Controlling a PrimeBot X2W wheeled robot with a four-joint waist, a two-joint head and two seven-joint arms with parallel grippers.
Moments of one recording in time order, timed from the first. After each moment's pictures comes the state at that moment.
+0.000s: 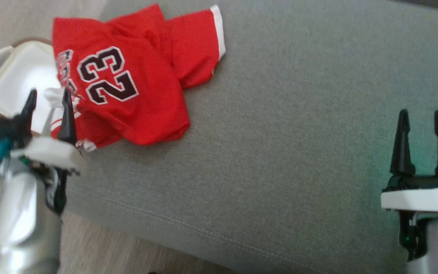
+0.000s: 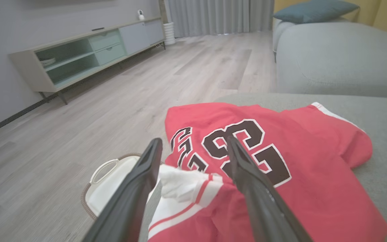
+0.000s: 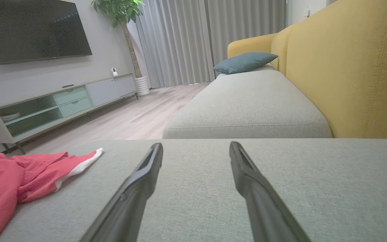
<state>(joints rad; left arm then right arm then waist) -0.39 0.16 0.03 0.49 -0.07 -0.07 -0.25 -0.08 -0.04 -0.12 0.07 0.14 0.12 -0.25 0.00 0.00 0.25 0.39</state>
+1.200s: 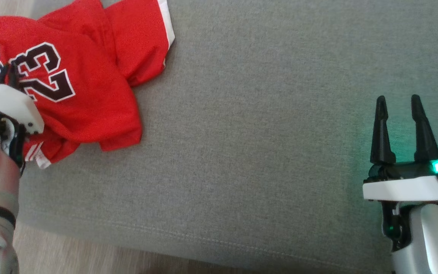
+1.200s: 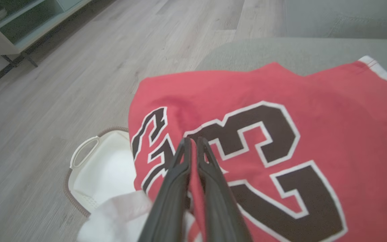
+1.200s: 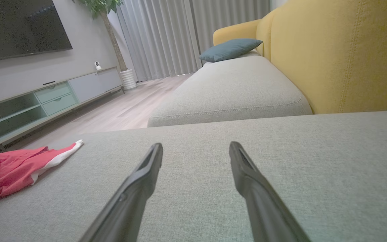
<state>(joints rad) -0.91 0.32 -0.09 1.22 -0.15 -0.13 -0.23 -0.14 -0.05 -0.04 0.07 0.16 0.12 -0.25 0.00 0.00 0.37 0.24</state>
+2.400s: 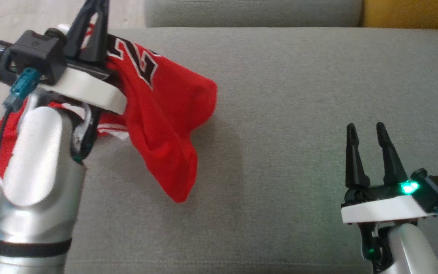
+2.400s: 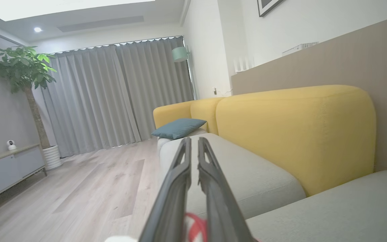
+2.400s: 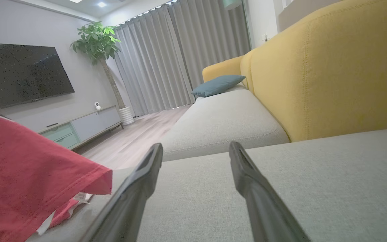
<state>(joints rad) -0.64 0.20 -0.25 0.23 -0.15 -0.08 -0.15 -0.07 -0.04 0.08 0.12 0.30 0.12 -0.25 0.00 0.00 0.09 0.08</state>
